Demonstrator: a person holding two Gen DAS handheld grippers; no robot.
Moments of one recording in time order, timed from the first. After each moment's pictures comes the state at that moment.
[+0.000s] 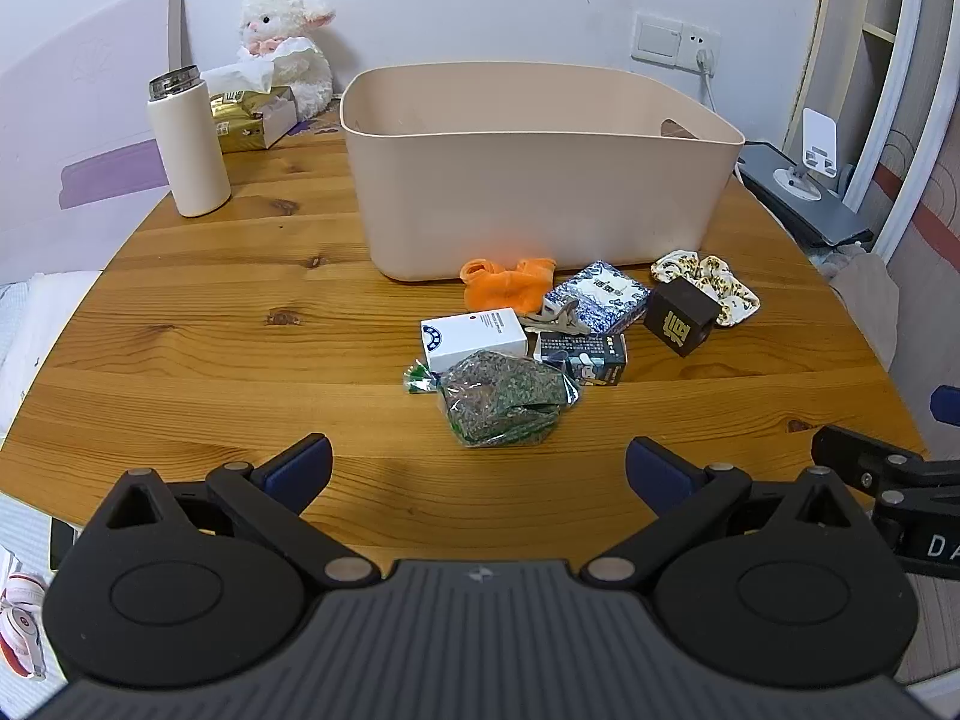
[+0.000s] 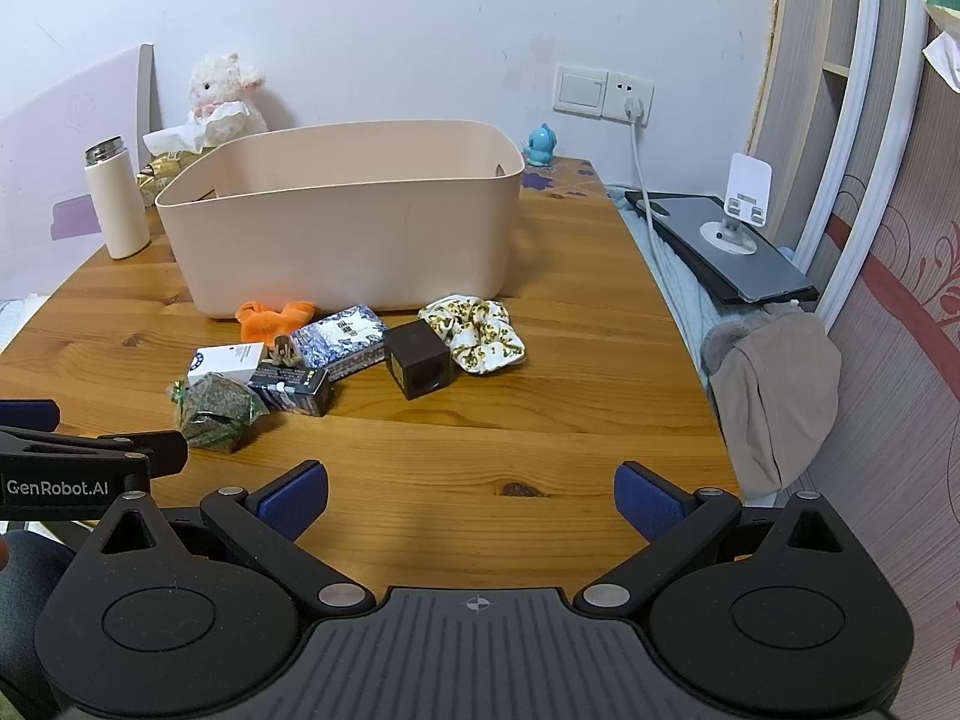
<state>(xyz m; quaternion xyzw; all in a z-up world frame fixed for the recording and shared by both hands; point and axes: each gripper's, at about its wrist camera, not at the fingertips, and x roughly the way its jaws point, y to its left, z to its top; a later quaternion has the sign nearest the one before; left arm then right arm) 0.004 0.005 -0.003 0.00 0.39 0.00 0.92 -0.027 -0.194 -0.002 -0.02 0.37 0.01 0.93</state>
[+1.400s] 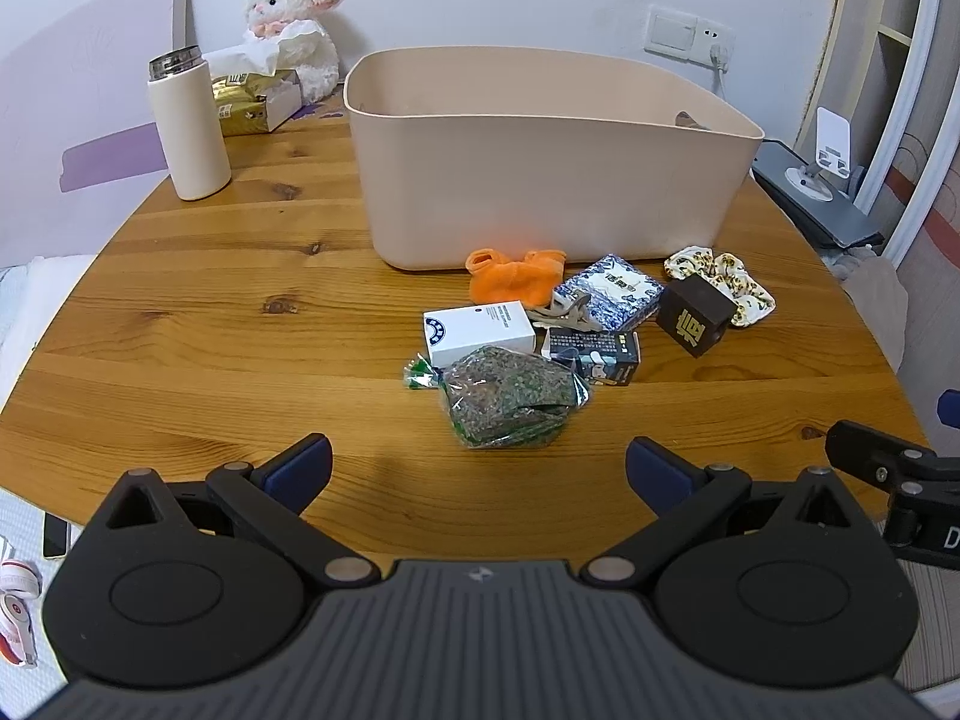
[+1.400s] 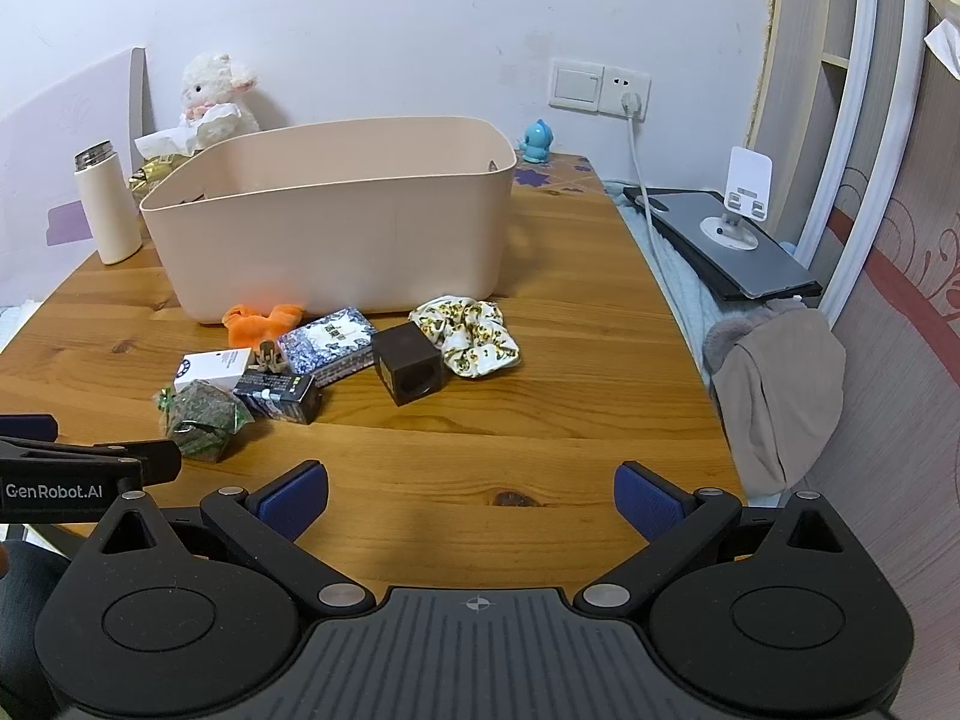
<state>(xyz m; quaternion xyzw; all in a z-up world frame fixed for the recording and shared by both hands) 0.016 0.009 -0.011 -0.02 0.40 0.01 0.92 -0.017 -0.201 -0.007 -0.01 0.37 0.00 0.93</state>
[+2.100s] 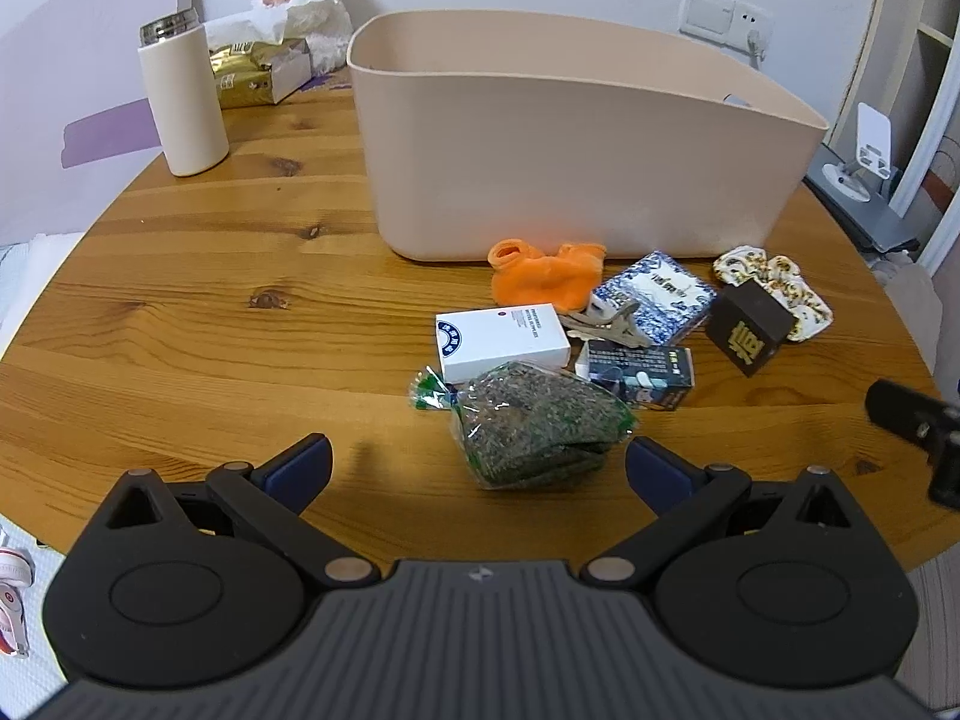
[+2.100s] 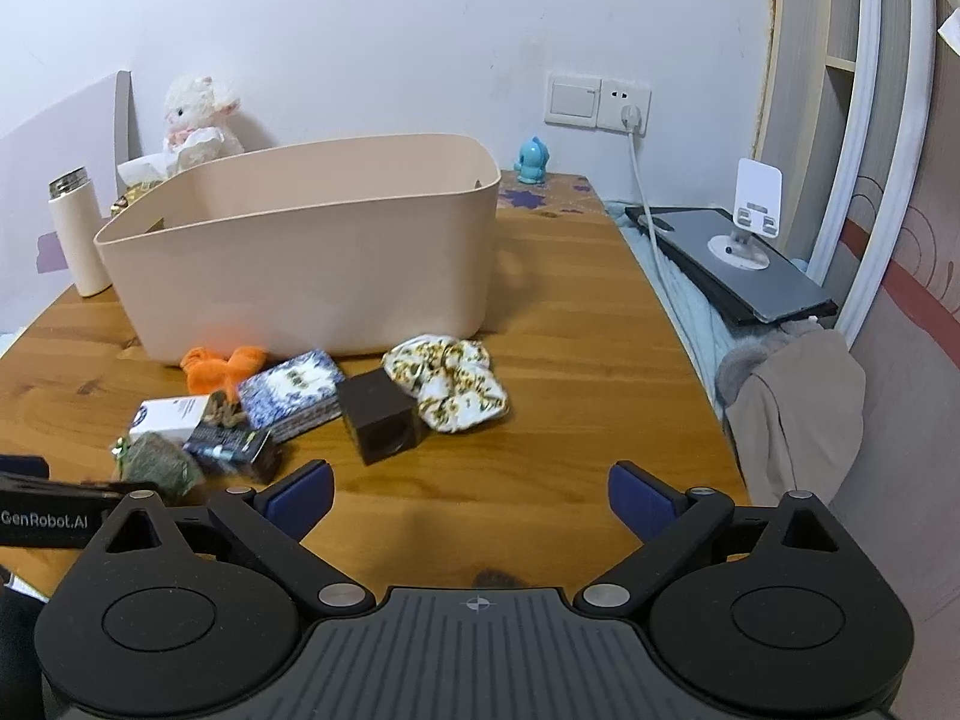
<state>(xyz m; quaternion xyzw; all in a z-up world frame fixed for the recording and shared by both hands) 0.056 0.014 -0.036 -0.03 0.42 0.03 0.91 0.027 -0.213 -0.025 0.00 0.34 0.00 0.94</state>
